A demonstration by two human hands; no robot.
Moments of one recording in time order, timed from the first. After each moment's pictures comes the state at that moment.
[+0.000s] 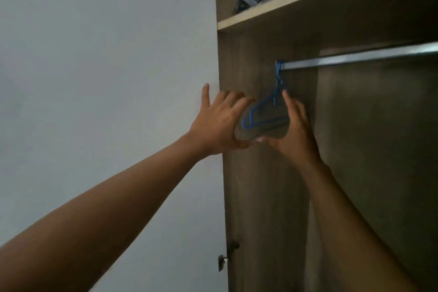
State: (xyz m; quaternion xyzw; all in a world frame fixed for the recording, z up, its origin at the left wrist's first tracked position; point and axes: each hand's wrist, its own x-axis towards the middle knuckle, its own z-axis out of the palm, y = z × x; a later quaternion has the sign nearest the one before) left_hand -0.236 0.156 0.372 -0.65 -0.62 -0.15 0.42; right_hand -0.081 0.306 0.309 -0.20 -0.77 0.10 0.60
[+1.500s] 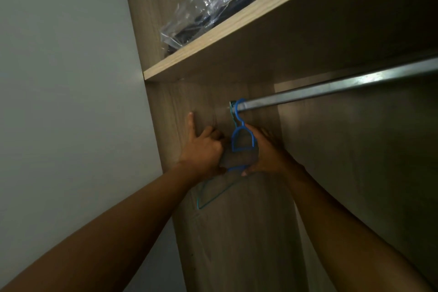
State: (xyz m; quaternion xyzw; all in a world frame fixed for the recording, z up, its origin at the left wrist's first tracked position) left_hand -0.242 0.318 0.419 -0.63 -0.62 0.03 0.46; right_hand -0.091 0.488 0.358 -0.24 -0.85 0.05 0.46
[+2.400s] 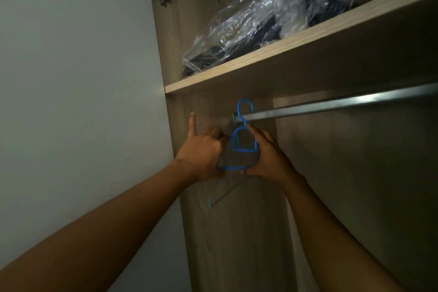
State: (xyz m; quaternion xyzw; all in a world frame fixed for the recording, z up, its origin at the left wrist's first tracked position) left_hand -0.213 0.246 0.440 -0.65 -0.61 0.00 0.45; right_hand -0.066 0.415 0.372 -0.20 -0.82 0.08 0.53
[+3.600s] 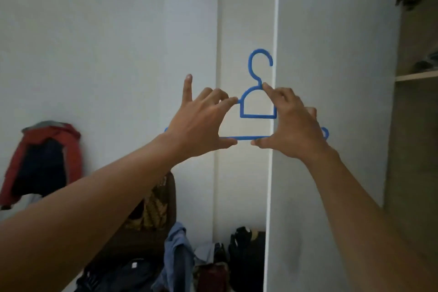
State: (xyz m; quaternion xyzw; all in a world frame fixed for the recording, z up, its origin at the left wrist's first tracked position) left_hand -0.167 -0.386 0.429 -0.37 -0.77 0.01 0.53; right_hand -0.115 -0.163 0.420 0.03 -0.88 0.02 0.47
